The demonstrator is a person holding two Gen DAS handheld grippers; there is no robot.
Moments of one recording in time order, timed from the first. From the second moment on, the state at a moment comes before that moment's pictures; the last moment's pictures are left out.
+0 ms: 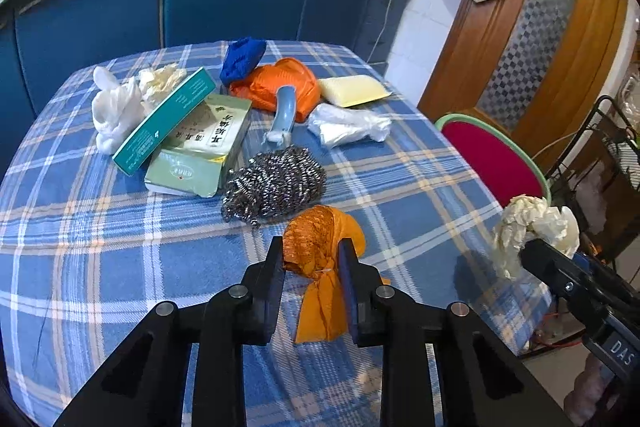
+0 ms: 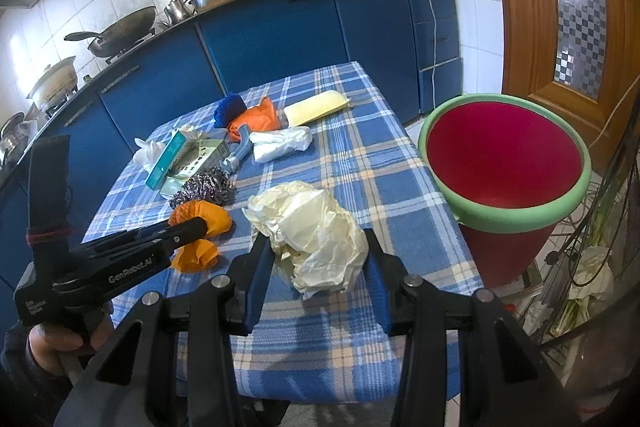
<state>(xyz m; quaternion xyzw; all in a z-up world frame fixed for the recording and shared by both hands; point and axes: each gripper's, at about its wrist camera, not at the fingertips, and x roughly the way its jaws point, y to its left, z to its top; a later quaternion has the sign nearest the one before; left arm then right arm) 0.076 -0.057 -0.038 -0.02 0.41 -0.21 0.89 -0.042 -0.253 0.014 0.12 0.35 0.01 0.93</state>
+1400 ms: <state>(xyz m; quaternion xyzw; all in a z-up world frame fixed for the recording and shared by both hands) 0.122 -0.220 0.025 0.04 0.37 -0.34 0.87 -0.006 -0.379 0.047 0.16 0.31 -0.12 0.93</state>
